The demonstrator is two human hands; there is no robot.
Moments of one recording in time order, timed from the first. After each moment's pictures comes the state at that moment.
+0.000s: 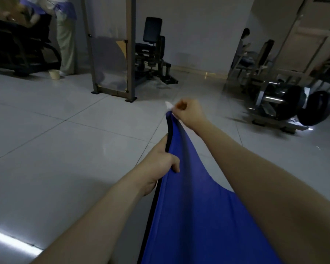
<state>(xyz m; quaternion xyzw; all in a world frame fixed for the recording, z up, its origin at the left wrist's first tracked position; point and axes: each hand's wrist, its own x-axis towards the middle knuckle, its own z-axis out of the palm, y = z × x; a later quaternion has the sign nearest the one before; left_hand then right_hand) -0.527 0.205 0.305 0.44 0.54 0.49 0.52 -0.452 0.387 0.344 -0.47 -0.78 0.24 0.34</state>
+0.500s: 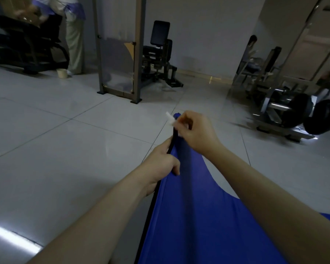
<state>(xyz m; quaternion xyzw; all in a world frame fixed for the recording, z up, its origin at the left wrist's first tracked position) -0.542 0.202 0.301 0.44 0.56 0.48 0.51 -0.436 0.315 0.336 -0.37 -0.84 0.20 0.34</state>
